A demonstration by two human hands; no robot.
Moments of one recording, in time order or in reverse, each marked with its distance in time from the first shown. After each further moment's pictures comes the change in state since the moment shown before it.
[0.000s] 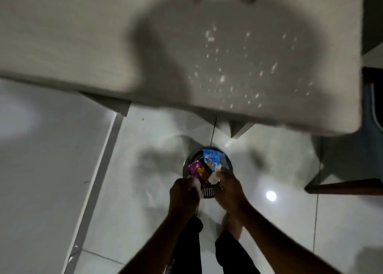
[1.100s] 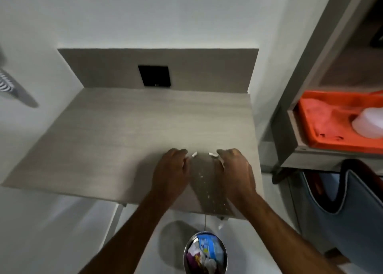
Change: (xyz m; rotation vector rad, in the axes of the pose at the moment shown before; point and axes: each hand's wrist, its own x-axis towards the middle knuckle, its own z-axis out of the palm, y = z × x) left_hand -0.025 0.264 -0.285 0.239 0.552 0.874; right_hand -0.064 -0.301 -0.243 -0.341 0.738 -0.367
